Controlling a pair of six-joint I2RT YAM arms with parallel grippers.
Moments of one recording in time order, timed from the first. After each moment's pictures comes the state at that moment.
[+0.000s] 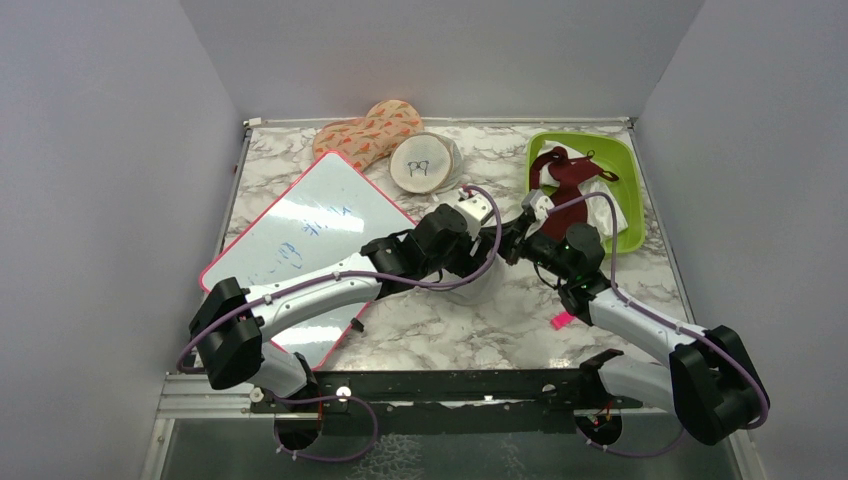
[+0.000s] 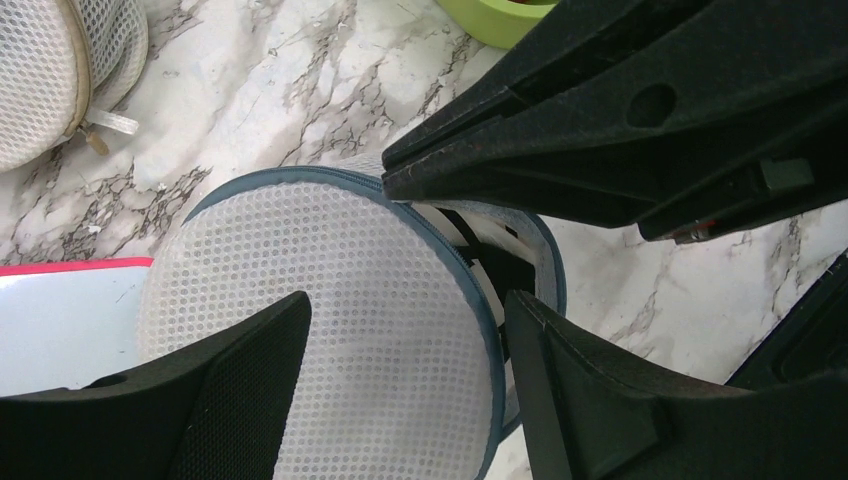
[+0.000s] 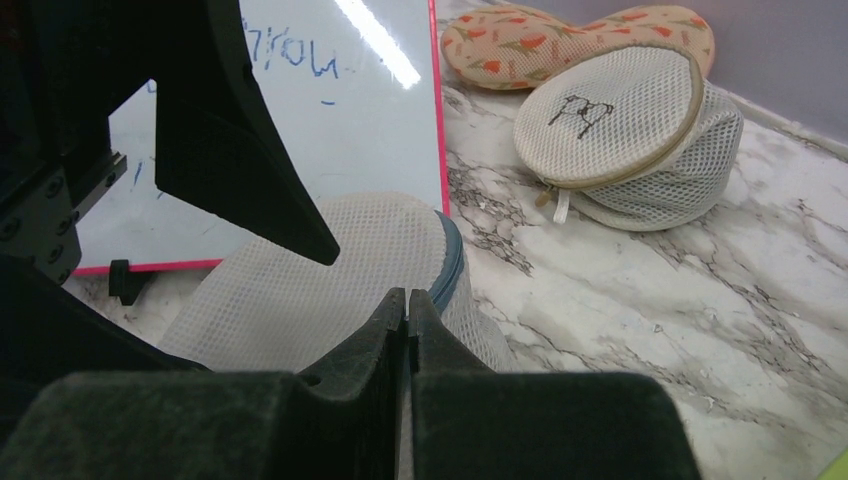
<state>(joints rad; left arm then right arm) -1.02 1.45 1.11 -0.22 -0.20 -0.20 0.43 1.12 0.41 0.73 -0.53 0.07</state>
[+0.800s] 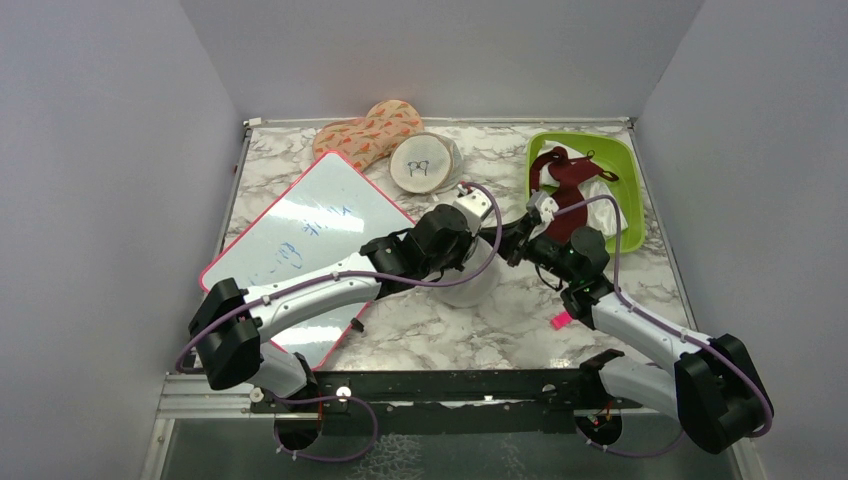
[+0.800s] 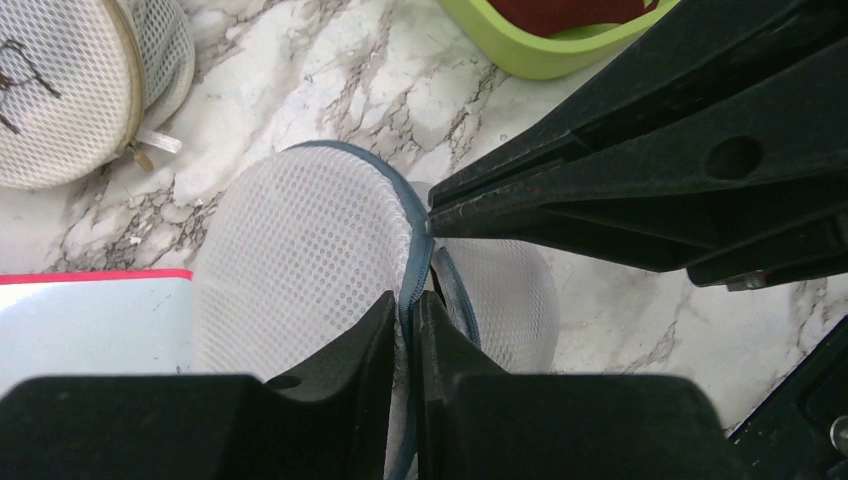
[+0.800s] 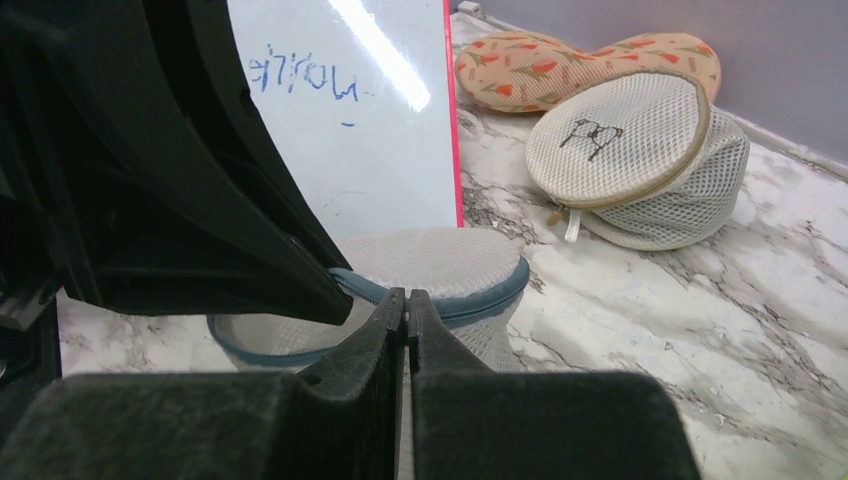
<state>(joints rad) -1.02 1.45 1.12 -0.20 -0.25 -0.17 0.43 1.08 0.40 0.75 -0.53 0.09</state>
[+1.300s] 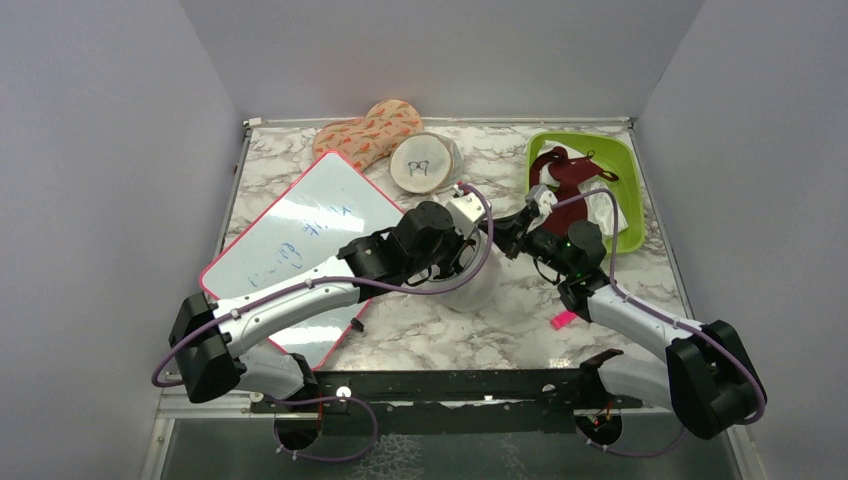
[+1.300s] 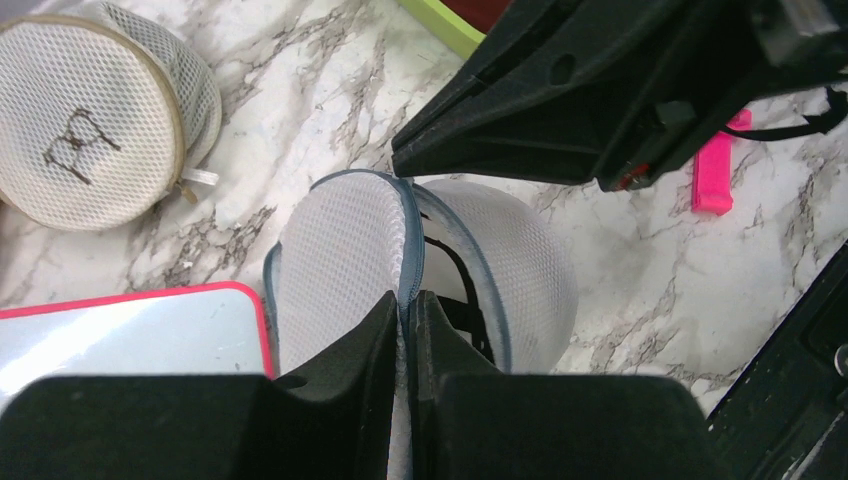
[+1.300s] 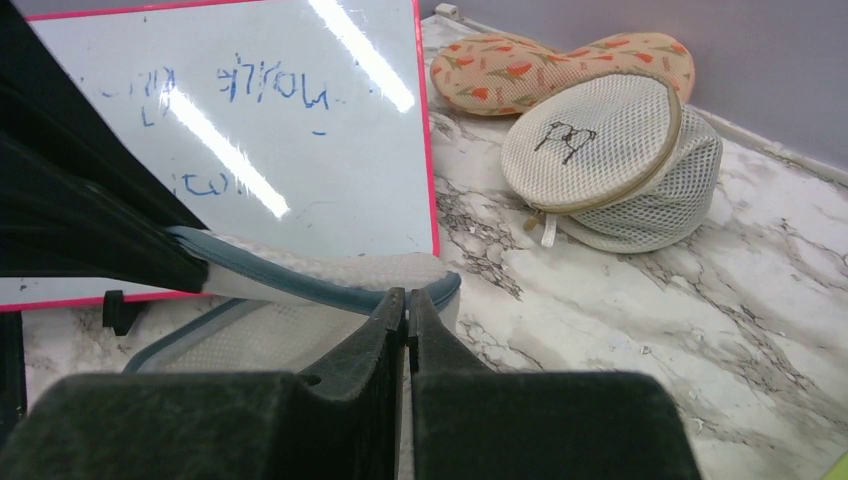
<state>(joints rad) -1.02 1.31 1.14 -0.29 -0.19 -0.01 0.41 1.18 0.44 0.80 -0.52 0.10</state>
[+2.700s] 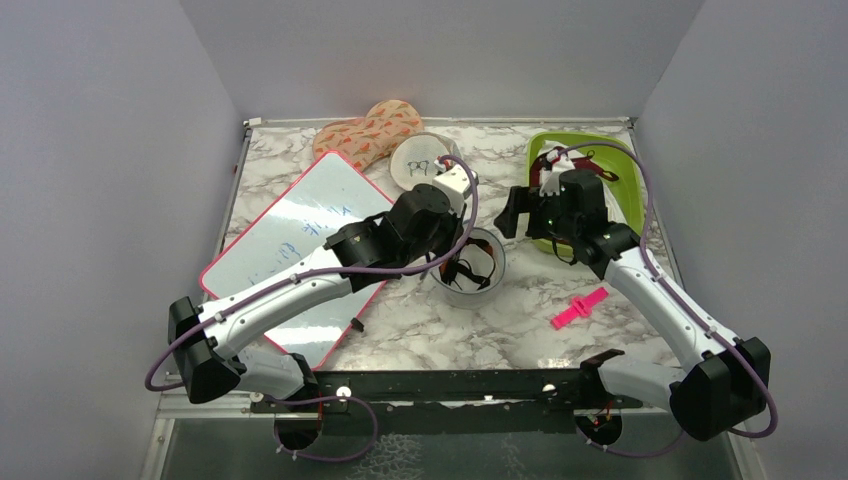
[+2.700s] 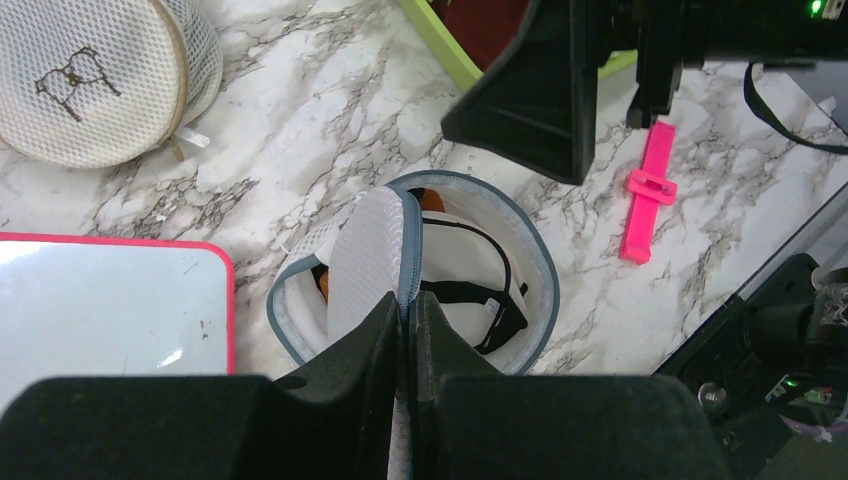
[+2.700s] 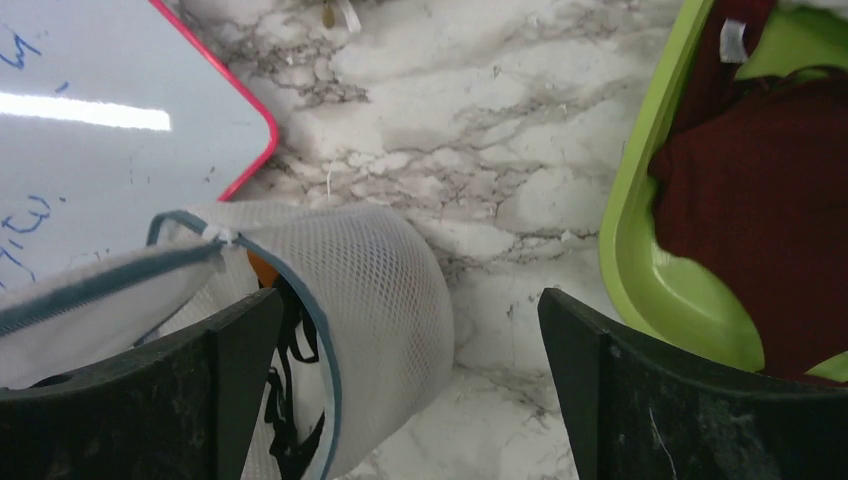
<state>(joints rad) -1.01 1.33 1.30 -0.47 -0.24 -0.28 0.38 1.15 0.93 -0.33 -0.11 0.28</state>
